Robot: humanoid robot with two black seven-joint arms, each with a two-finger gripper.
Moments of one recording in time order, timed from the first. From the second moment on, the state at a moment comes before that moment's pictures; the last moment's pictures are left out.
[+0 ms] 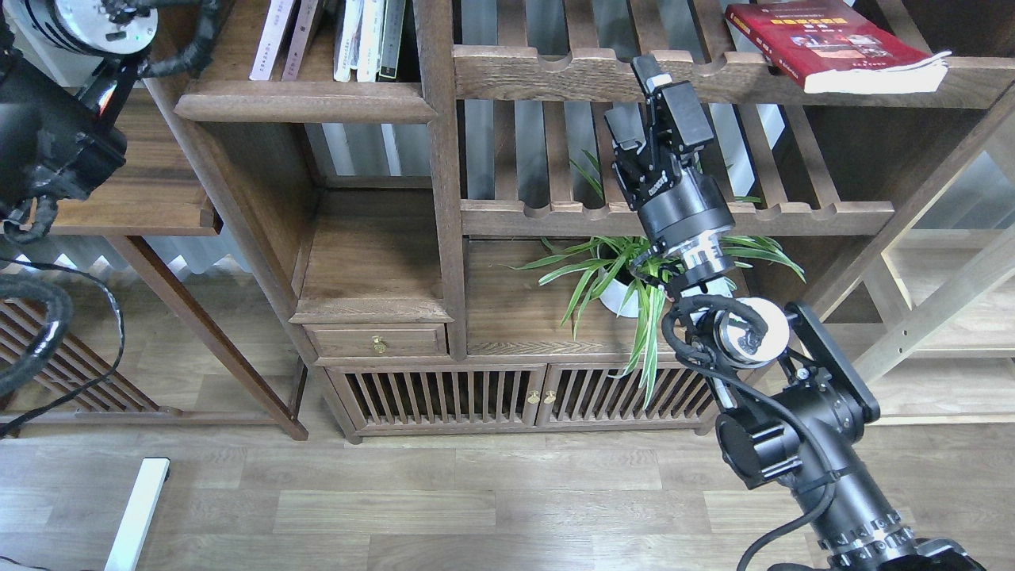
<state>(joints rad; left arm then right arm) -1.28 0.27 -0.86 -0.71 0.21 -0.28 -0.18 0.38 0.01 1.27 1.29 0.26 0.30 0.00</state>
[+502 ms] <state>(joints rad) -1.18 0.30 -0.92 -0.83 0.01 -0.49 -0.18 0.34 -0.01 1.27 1.29 0.26 0.34 0.00</state>
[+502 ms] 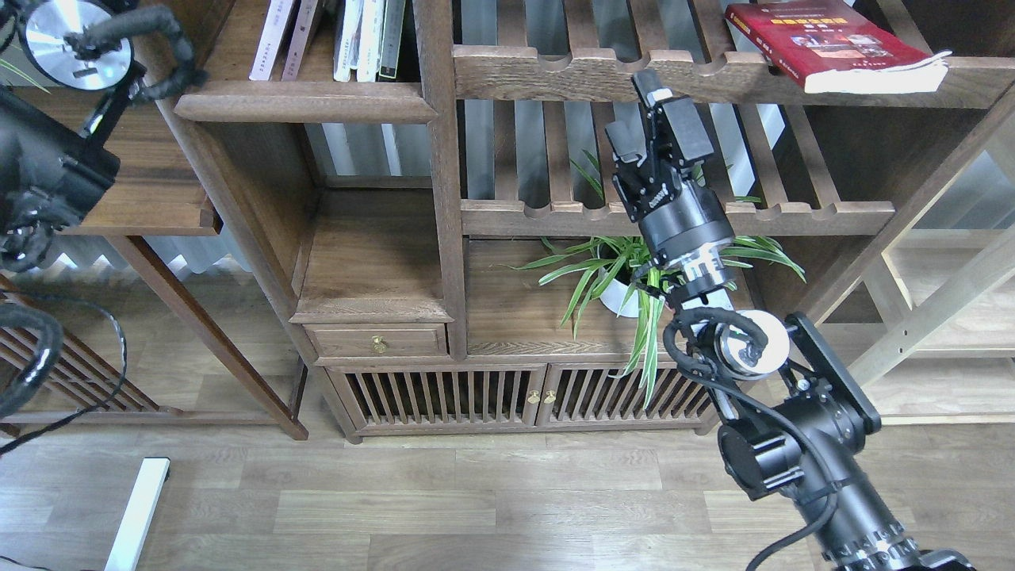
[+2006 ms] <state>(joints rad) -0.62 0.07 -0.88 -1.35 0.00 -0.49 -0.06 0.20 -0.16 1.55 1.29 0.26 0.41 0.00</state>
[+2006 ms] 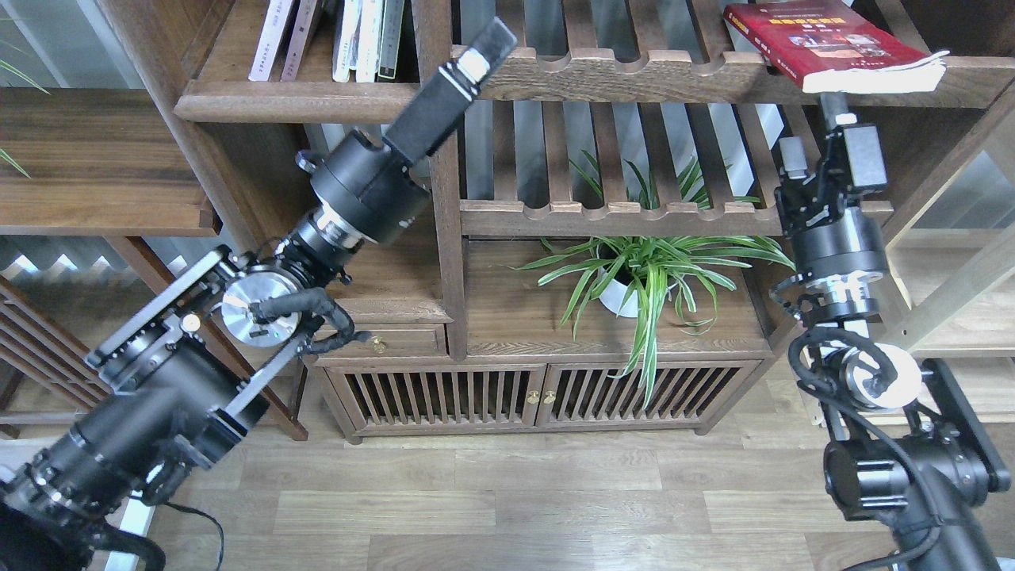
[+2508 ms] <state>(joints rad) -0.55 0.06 -0.86 -1.26 0.16 -0.49 -0.06 0.25 -0.23 1.55 1.29 0.26 0.29 0.00</state>
